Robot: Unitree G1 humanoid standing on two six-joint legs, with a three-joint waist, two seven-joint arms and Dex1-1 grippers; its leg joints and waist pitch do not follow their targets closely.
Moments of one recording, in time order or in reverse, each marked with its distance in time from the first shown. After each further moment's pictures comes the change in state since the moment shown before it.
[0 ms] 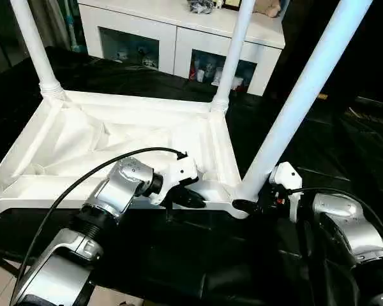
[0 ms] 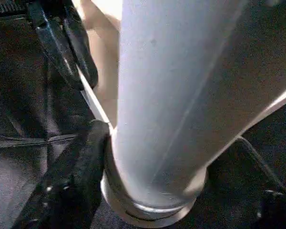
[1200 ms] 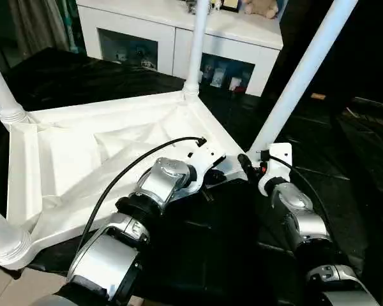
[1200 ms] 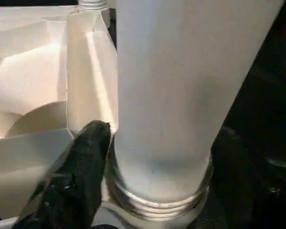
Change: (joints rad) left arm -0.170 -0.285 0.108 0.340 0.037 0.058 0.537; right arm -0.183 0.384 -0.220 0.342 -0.039 -0.061 -0.809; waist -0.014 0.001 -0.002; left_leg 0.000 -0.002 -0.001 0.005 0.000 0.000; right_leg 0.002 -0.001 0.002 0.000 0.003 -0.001
